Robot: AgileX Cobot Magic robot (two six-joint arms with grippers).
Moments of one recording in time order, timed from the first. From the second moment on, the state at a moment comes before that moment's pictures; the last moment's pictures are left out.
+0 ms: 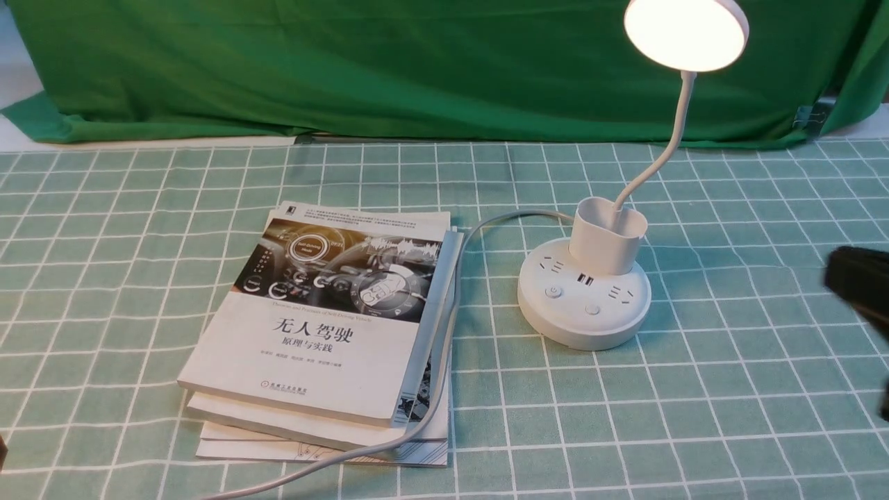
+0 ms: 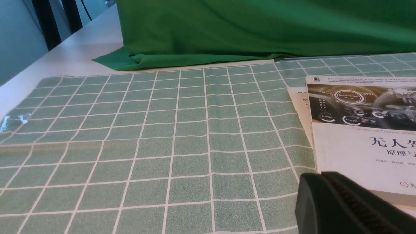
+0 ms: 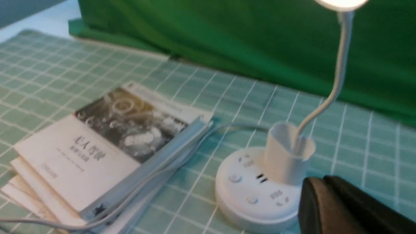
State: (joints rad) right arm 0.42 0.59 -0.53 0.31 0.22 -0.34; left arm 0.01 0.00 0.01 0.00 0.21 0.06
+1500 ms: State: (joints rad) right arm 0.05 0.00 0.01 -0.05 0.21 0.06; left arm 0.01 0.00 0.01 0.00 0.21 0.06
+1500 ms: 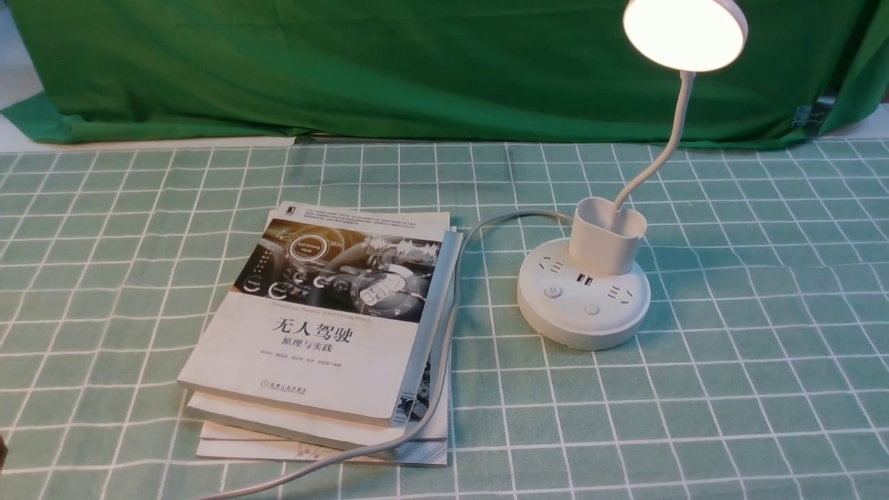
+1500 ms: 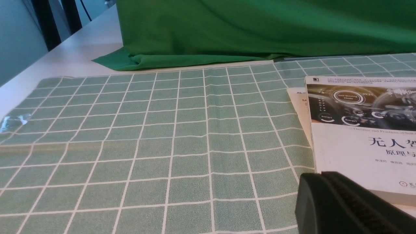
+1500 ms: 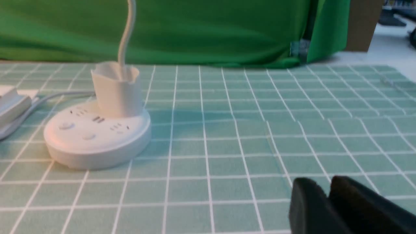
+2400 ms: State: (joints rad) right arm 0.05 0.00 0.01 -0.05 0.23 0.06; left arm 0.01 0.00 0.01 0.00 0.21 0.06
